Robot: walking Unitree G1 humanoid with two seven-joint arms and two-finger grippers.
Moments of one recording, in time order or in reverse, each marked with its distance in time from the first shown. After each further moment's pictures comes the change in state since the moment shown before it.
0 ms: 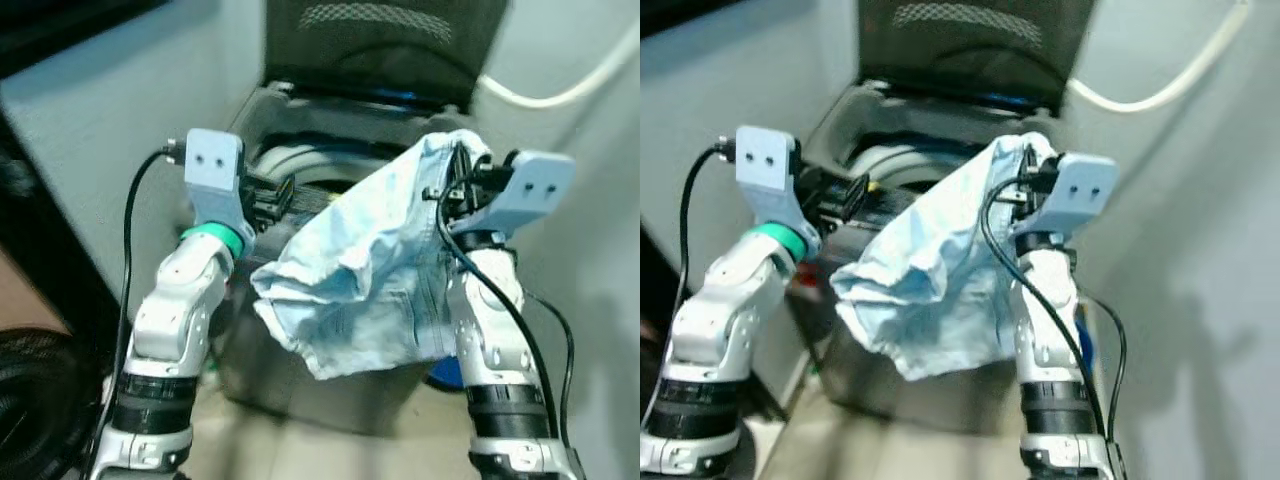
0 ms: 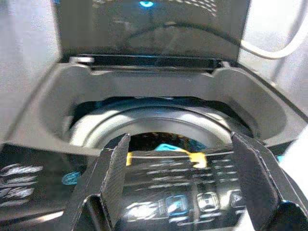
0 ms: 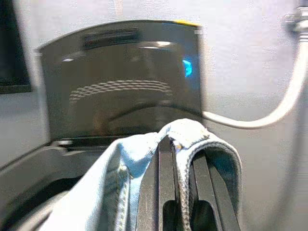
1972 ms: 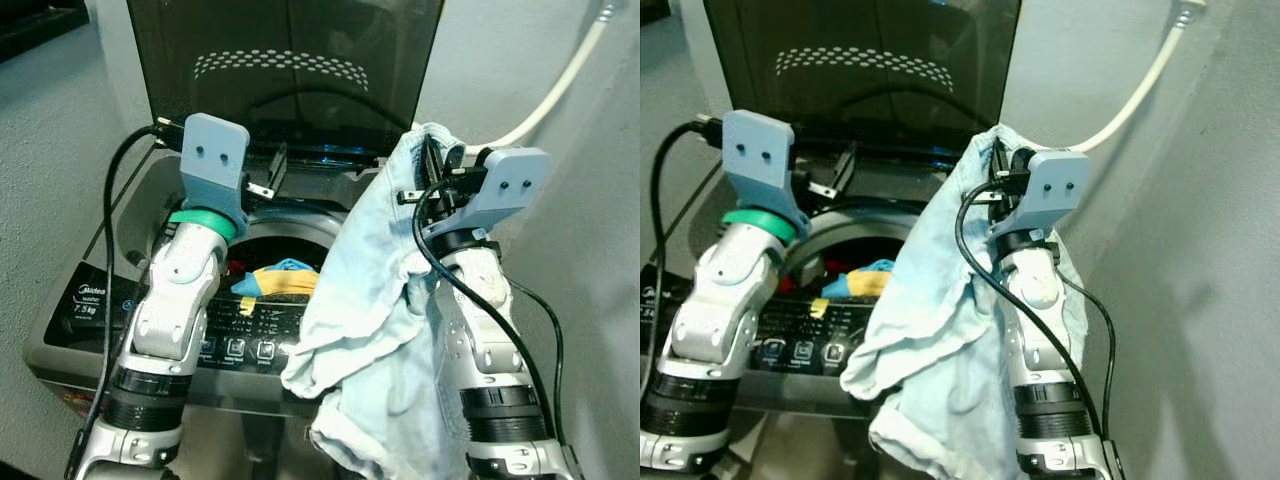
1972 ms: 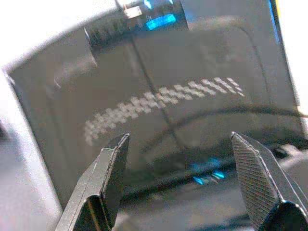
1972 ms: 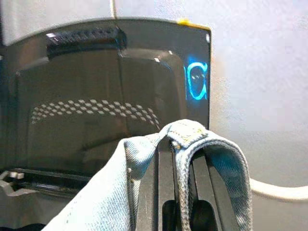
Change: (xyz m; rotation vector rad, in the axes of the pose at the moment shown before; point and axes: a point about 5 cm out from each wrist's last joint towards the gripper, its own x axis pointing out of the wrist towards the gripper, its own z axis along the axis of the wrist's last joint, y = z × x) left arm -0.004 0.004 0.036 0.384 -0.326 0.098; right arm 0.000 0.024 0.012 -0.014 -0.042 0.201
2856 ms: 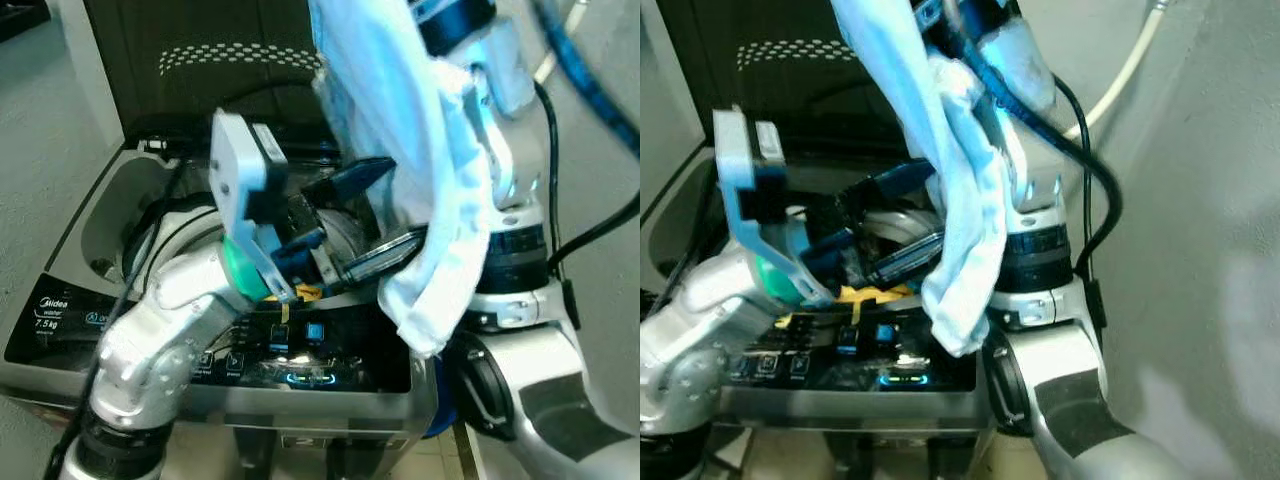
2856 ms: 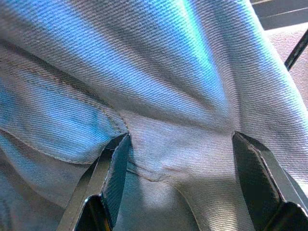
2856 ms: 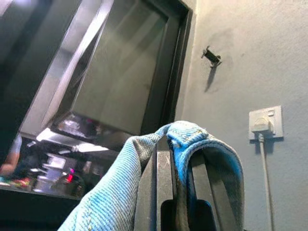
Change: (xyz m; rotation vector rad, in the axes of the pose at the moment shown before) left arm -0.047 -0.068 0.065 -0.599 -0.174 -0.905; right arm 0.097 0.079 0.163 0.342 -0.497 0.635
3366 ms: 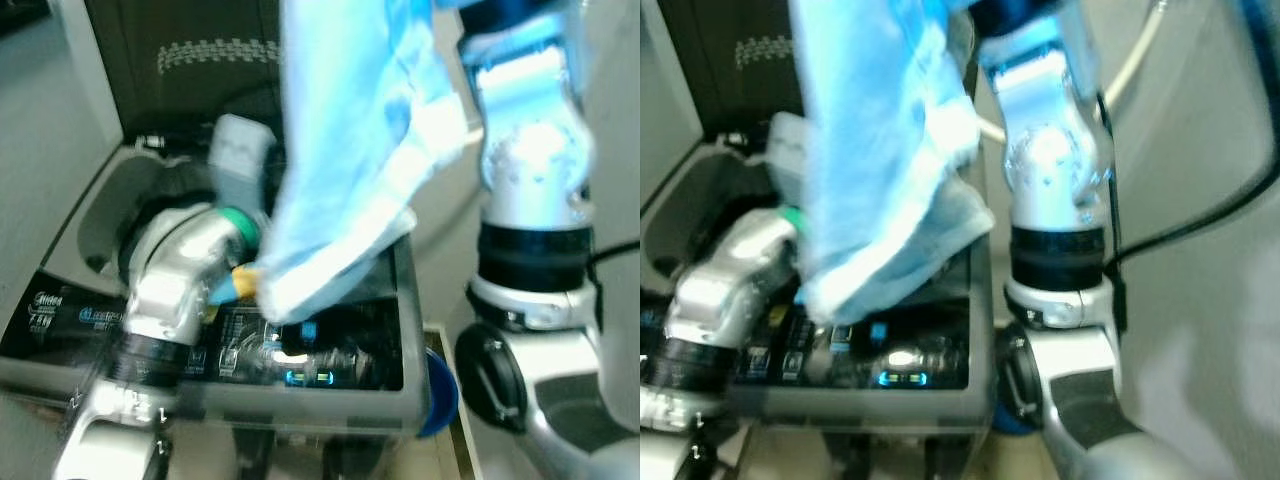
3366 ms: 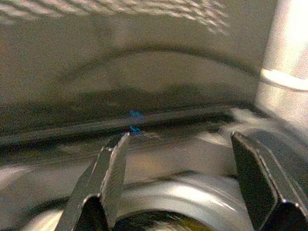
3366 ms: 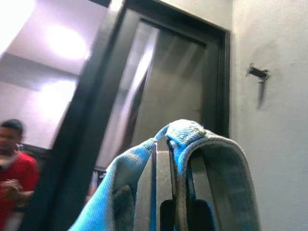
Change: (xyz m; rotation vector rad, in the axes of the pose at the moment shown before) left arm -0.055 0.147 -0.031 0.129 0.339 0.906; right arm -0.015 -0.002 0.044 0.271 -0.110 0.188
